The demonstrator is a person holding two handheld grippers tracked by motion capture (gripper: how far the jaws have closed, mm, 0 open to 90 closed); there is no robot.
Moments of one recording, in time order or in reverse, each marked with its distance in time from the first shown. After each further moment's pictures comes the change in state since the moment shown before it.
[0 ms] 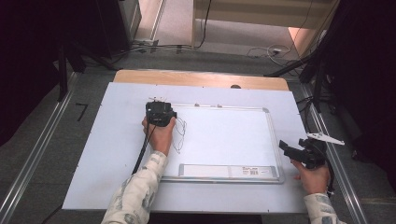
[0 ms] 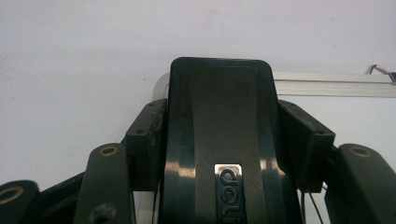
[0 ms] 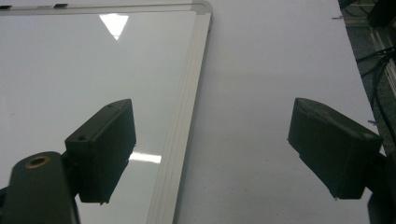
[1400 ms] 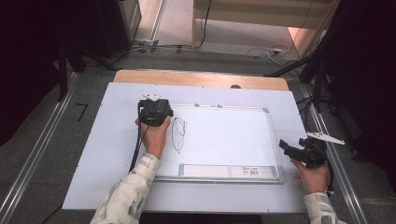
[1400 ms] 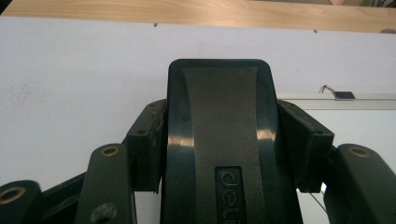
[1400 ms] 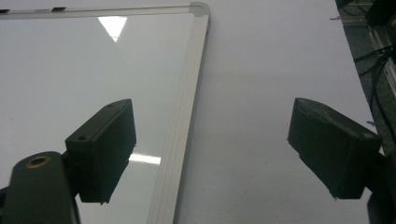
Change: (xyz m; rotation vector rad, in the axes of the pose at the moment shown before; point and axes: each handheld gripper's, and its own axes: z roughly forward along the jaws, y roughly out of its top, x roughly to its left) left arm 0.014 0.010 -0.041 -0.065 -0.089 -0.008; right arm 0.000 0.001 0.001 -0.003 -0.002 0.007
